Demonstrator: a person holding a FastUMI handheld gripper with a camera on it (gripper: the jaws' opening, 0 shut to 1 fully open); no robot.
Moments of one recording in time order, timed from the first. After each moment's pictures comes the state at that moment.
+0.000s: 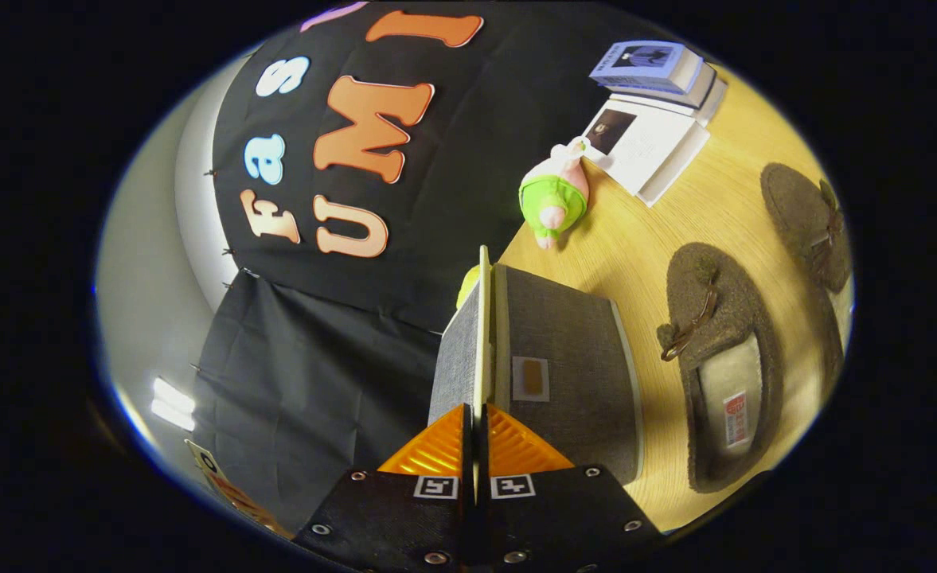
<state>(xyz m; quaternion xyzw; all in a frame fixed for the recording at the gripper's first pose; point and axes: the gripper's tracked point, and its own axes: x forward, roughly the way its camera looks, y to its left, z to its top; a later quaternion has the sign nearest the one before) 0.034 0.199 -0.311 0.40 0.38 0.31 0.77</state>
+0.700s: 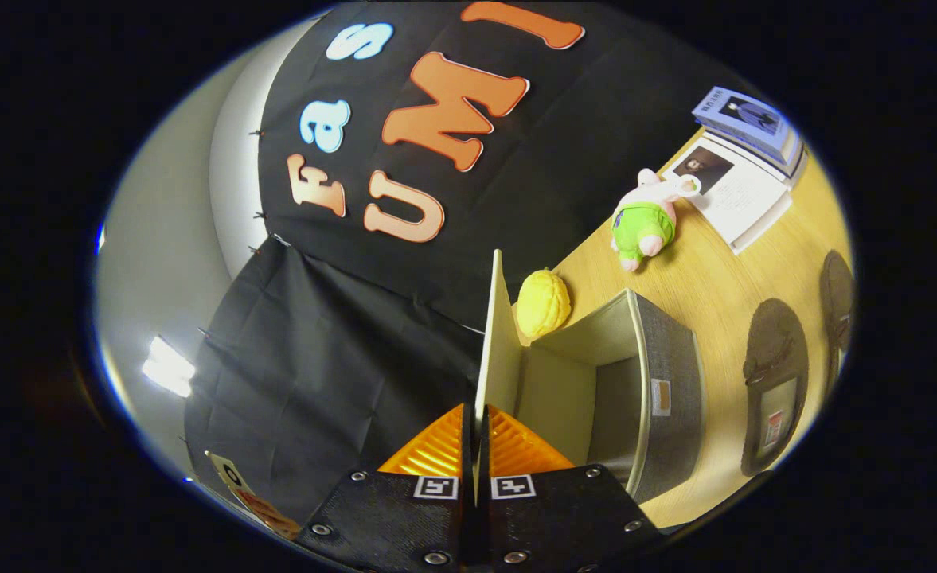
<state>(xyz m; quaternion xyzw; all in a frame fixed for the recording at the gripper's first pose) 0.026 0.264 -0.212 0.33 0.36 0.35 0.80</state>
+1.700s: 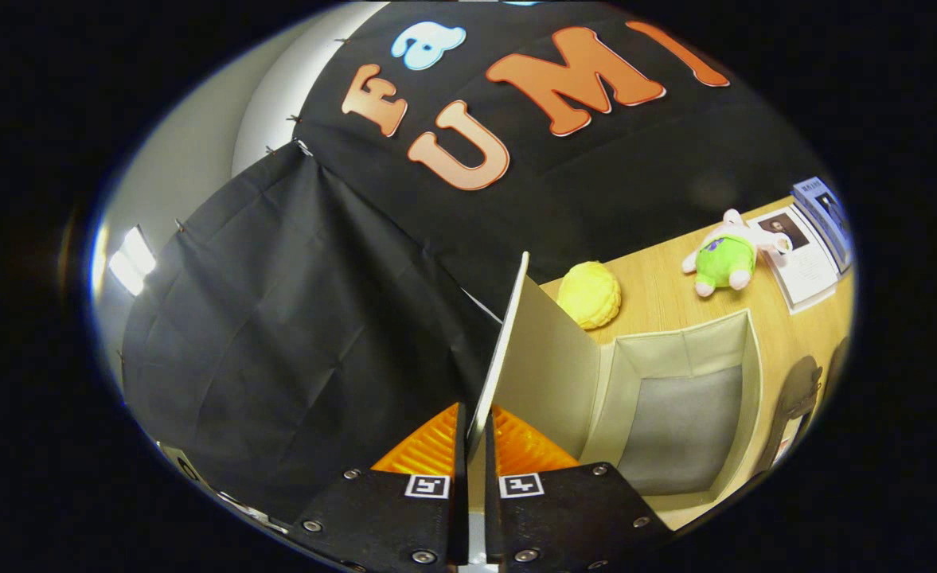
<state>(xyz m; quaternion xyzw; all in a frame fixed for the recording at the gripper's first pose) -0.014 0.410 -0.185 0.17 0.34 0.40 0.83</state>
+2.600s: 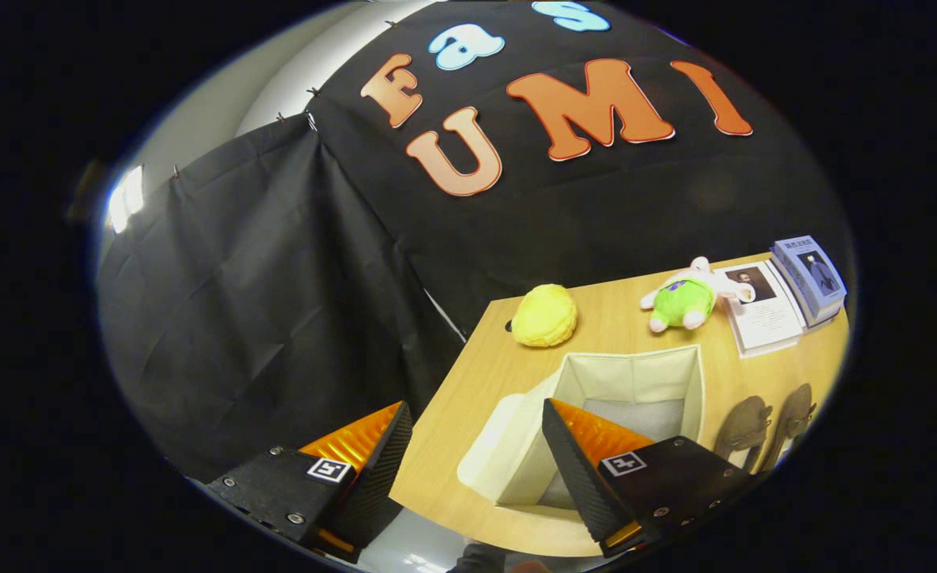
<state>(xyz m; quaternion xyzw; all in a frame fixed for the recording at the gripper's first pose) -0.003 0.359 -0.196 0.08 0.29 0.34 0.89</state>
